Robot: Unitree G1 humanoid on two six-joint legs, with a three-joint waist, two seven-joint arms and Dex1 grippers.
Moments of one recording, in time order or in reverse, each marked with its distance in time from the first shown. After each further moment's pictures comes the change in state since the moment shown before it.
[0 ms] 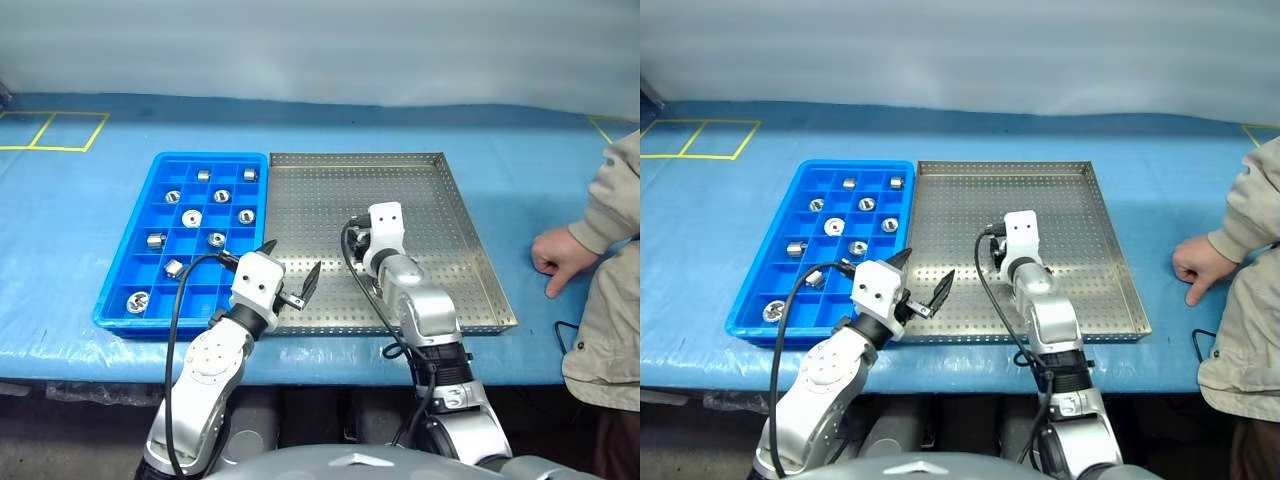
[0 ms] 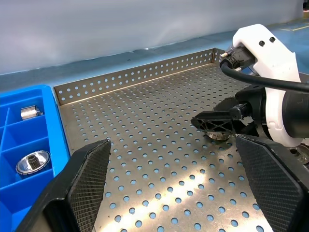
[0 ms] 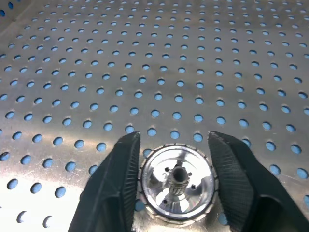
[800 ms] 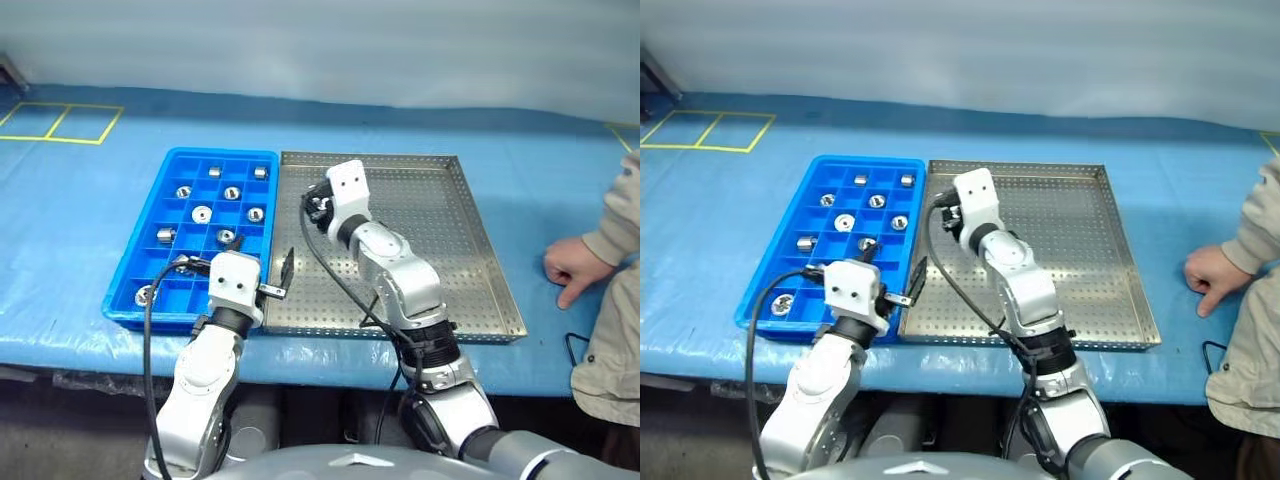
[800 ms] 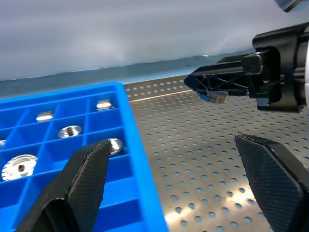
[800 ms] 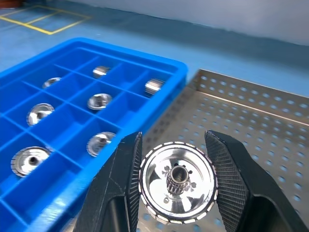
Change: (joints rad) left arm 0.103 -0.085 0.076 -0.063 0.081 -0.060 0.157; right arm -0.188 0.059 0.174 -0.115 0.041 0.055 0.145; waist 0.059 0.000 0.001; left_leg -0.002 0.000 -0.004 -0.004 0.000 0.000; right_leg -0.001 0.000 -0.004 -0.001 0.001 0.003
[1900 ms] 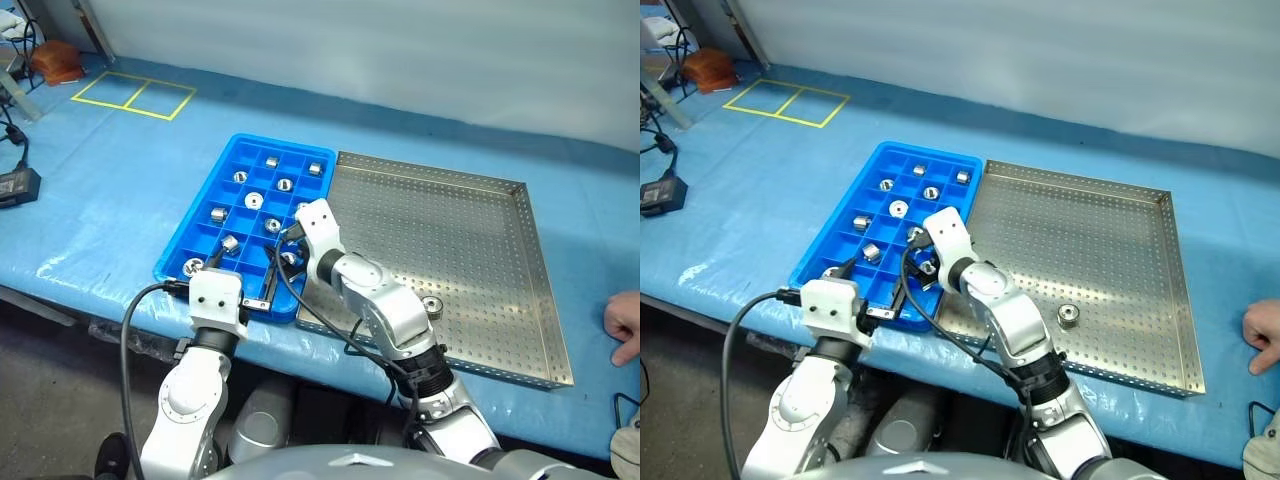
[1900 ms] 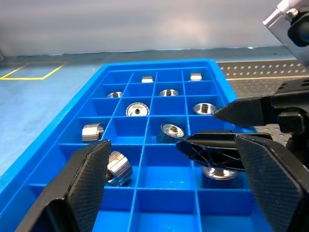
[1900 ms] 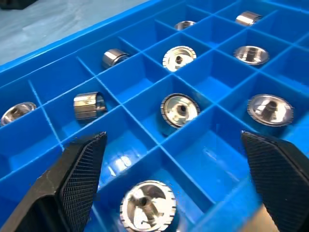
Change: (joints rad) left arm 0.081 0.004 -0.003 -0.050 0.010 -0.017 -0.043; right arm 0.167 -0.029 0.065 -0.121 0.020 0.093 0.048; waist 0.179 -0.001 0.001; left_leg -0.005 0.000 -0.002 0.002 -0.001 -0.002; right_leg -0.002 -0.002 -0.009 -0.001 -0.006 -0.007
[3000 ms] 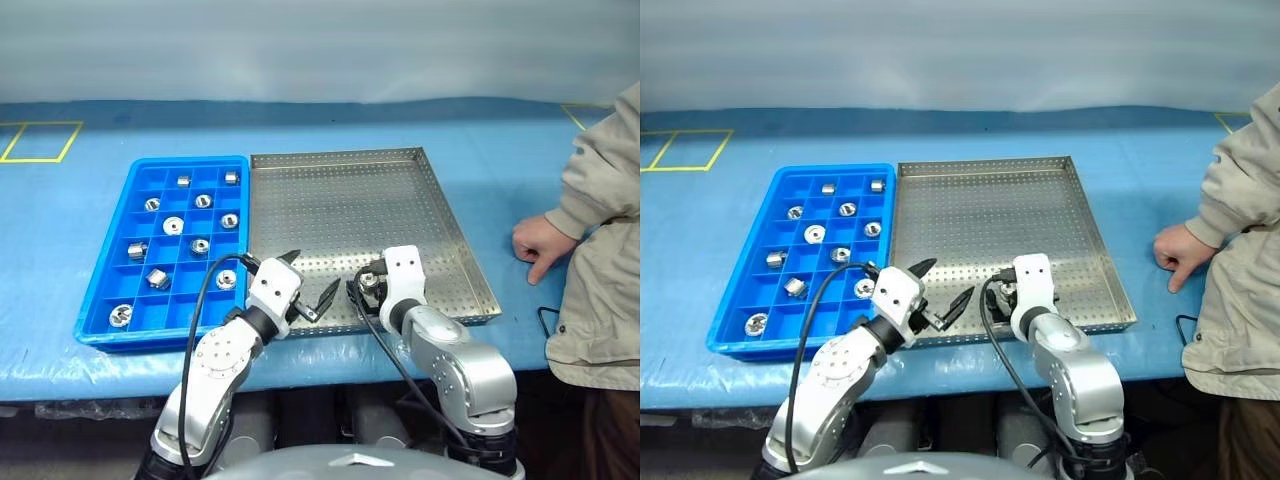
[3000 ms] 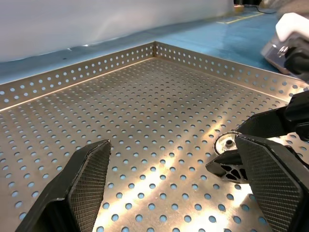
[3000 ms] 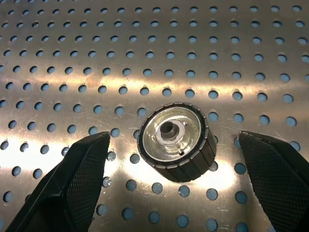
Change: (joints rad) left arm -0.221 0.115 -0.132 0.181 -0.113 0.083 -0.268; right arm 0.353 -0.049 -0.166 -0.387 0.017 0.360 -0.170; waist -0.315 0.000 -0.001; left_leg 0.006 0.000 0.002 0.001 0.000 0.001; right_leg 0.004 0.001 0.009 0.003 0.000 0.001
